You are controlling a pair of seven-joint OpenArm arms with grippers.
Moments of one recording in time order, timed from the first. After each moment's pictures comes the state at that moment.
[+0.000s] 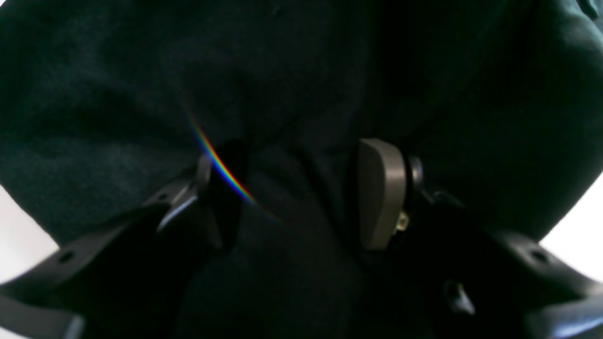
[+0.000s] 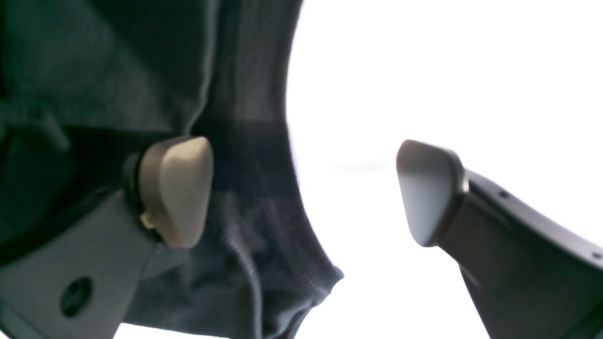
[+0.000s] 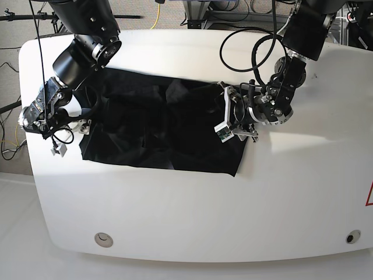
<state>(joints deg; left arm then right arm) -7.5 -16.4 22.6 78.3 -11.8 -35.9 38.4 23.5 7.3 47.0 68.4 -0.9 40.1 -81.2</state>
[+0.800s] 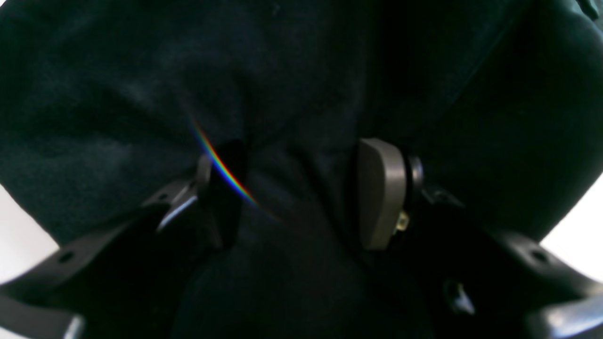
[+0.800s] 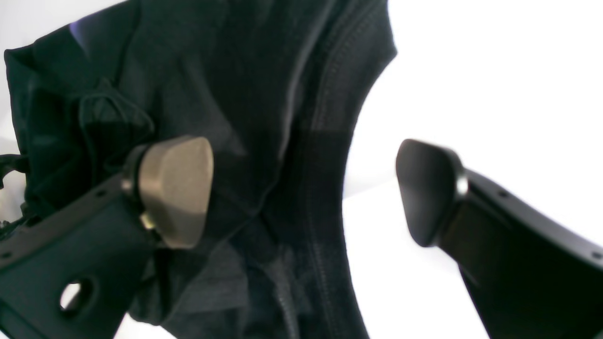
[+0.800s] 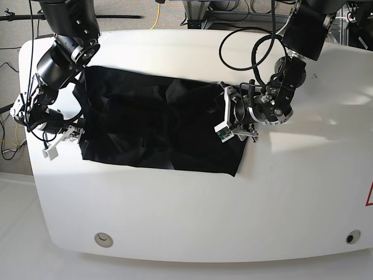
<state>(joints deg) -7.5 -16.3 22.5 78.2 -11.8 -35.9 38.2 22.5 14.9 47.4 53.9 24.6 40.9 -77.3</state>
